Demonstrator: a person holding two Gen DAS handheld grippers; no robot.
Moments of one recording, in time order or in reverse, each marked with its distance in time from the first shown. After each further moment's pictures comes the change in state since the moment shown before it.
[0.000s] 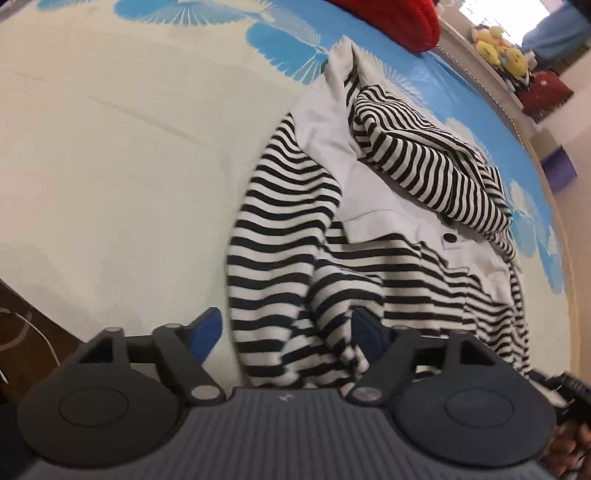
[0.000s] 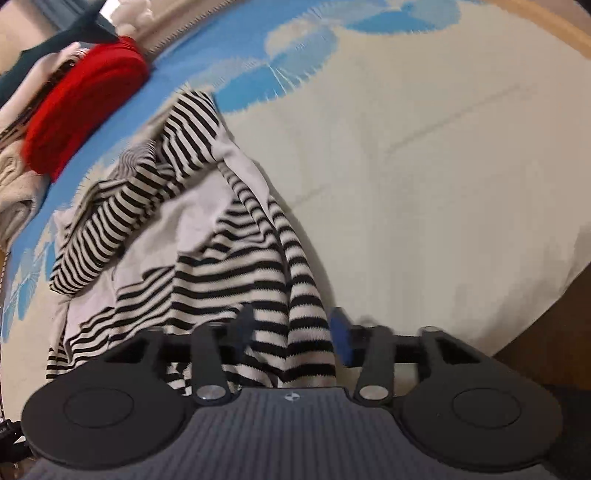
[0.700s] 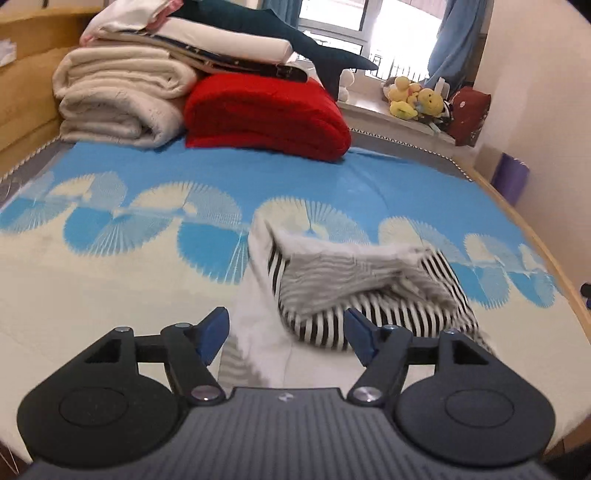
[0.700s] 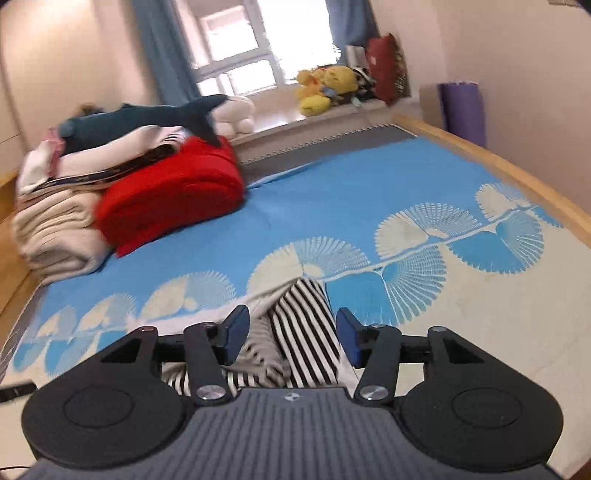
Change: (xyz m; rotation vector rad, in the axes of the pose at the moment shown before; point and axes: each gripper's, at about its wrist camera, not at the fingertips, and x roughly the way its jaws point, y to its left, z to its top) left arm -0.103 -0.083 0.061 0.352 -0.401 0.014; right arm -0.122 0.119 0.092 -0.311 -0.438 0.091
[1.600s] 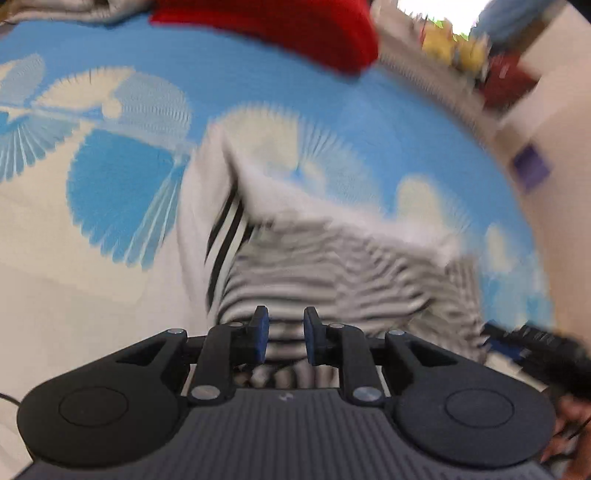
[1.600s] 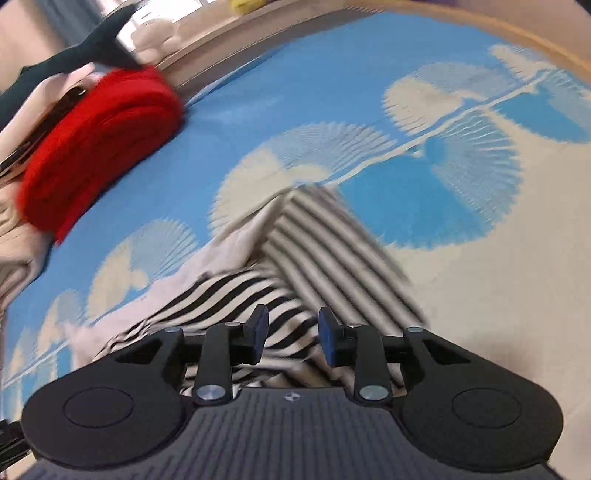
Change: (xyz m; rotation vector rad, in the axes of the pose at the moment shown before) left arm 0.271 0.003 0.071 -0.146 0.386 -0.092; right arm 0.272 0.048 -0.016 0.258 0.299 -0.096
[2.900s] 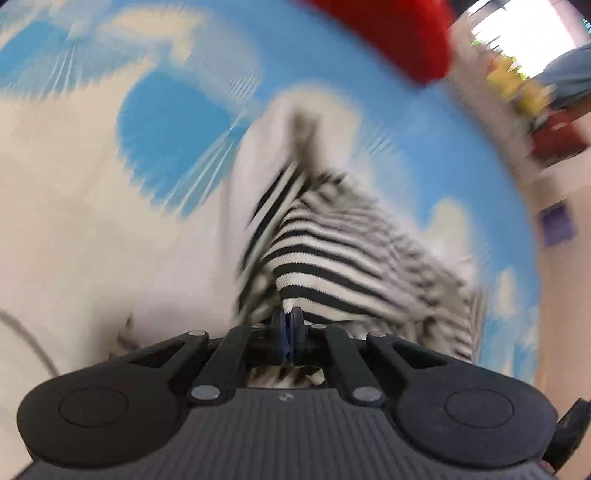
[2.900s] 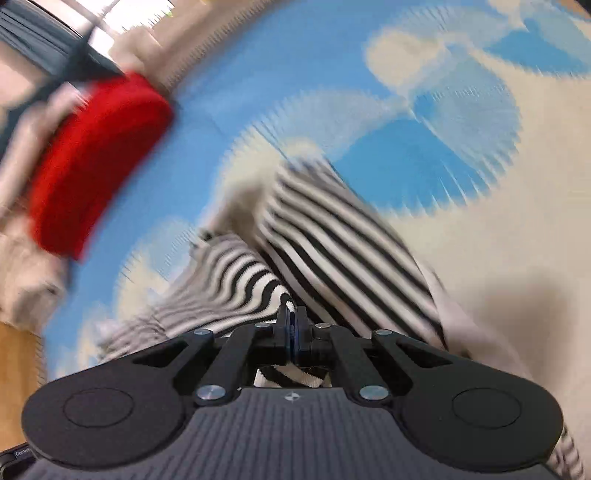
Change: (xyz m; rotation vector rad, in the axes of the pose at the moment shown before) left arm 0.003 0.031 0.011 -0.317 0.099 -0.015; right arm 0.016 -0.024 0.006 0.178 0.170 0.036
